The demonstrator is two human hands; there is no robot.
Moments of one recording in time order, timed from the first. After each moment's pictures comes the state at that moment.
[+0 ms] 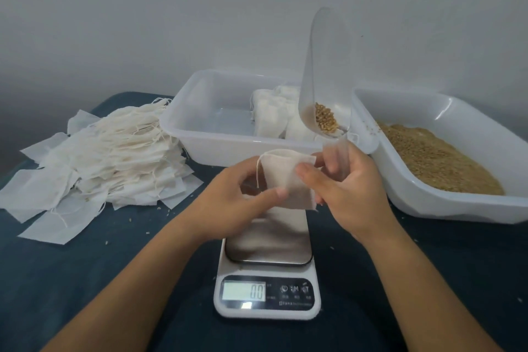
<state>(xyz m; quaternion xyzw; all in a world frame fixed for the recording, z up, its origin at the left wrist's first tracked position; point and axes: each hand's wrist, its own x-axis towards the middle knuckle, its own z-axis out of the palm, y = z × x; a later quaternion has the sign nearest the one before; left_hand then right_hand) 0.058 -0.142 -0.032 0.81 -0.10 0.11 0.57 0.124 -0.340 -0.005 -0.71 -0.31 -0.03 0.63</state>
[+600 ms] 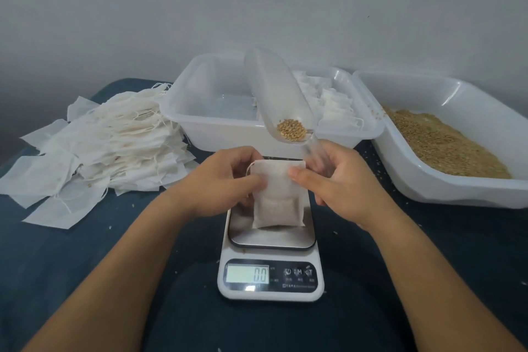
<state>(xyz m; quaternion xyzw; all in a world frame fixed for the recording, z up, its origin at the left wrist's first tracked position) 0.057 -0.123 -0.029 0.82 -0.02 0.01 0.57 0.127 -0.342 -0.014 -0.80 -0.29 0.06 0.52</state>
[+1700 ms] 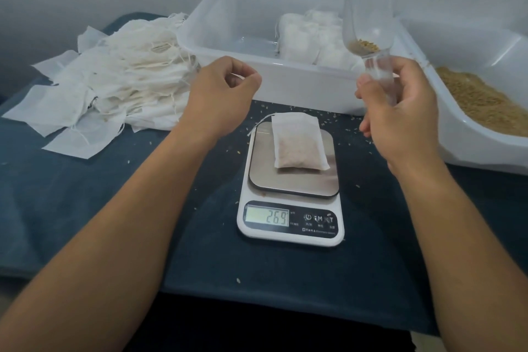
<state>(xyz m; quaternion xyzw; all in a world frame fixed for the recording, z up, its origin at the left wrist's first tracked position) 0.075 -0.106 -0.037 0.78 0.20 0.24 0.54 0.147 -0.345 -0.026 -0.80 -0.18 -0.14 0.55</state>
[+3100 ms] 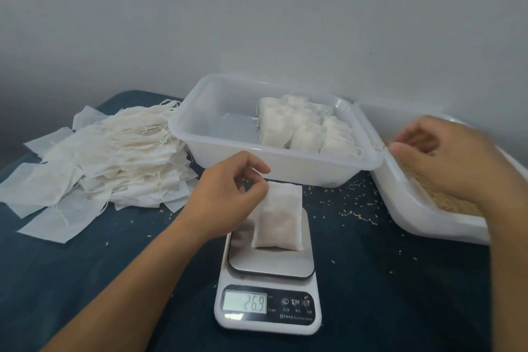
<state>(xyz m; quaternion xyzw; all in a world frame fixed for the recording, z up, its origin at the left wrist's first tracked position) 0.062 -0.128 -0.033 0.84 0.04 0.19 0.51 0.190 -0.432 0.081 -0.94 -0.22 -0.09 0.24</state>
